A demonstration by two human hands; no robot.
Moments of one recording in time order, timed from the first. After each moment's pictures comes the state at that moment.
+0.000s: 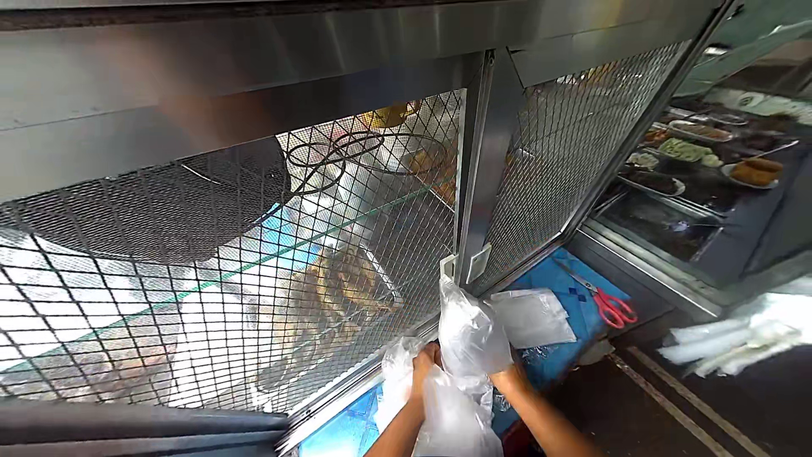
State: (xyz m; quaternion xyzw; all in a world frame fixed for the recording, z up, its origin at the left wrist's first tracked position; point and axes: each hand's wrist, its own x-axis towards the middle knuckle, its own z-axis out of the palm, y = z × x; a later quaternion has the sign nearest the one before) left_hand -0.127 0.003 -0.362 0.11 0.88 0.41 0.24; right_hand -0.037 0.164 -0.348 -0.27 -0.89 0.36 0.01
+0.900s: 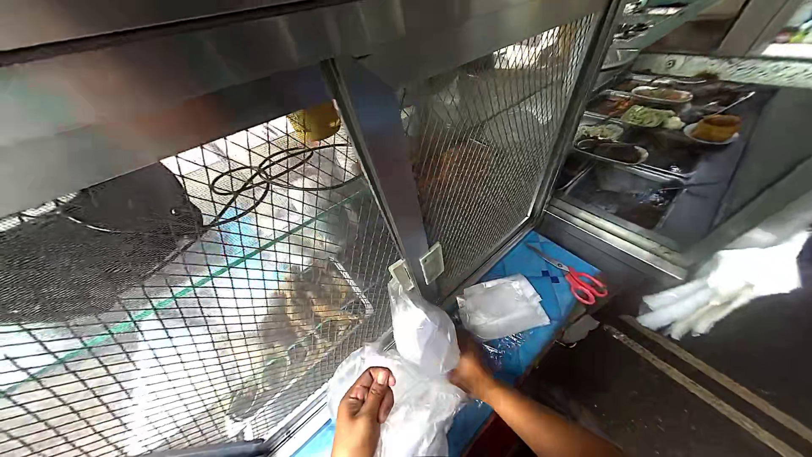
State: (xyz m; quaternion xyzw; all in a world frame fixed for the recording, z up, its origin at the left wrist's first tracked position) left_hand -0.077 -0.050 -0.249 0.11 0.64 0.74 0.18; right_hand -0.030 0.161 -0.339 -0.09 -0.83 0.53 0.14
